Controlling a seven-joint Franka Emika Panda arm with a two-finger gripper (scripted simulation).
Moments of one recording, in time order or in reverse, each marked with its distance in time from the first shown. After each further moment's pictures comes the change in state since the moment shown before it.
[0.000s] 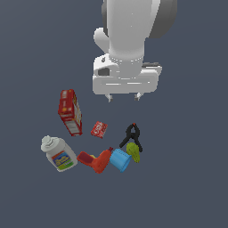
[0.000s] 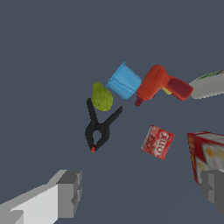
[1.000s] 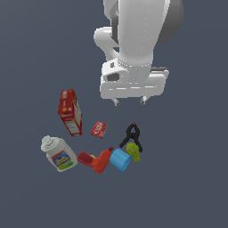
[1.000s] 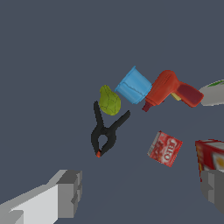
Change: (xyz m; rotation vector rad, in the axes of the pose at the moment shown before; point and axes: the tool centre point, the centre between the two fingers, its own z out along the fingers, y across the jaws) arm 0.010 -0.022 0.010 -0.002 0.012 -0.036
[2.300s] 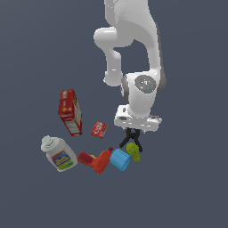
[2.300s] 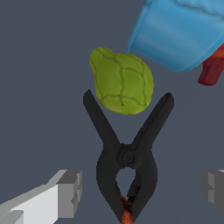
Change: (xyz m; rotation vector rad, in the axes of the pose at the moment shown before) arm -0.004 -0.039 0.207 -0.013 -0.004 0.252
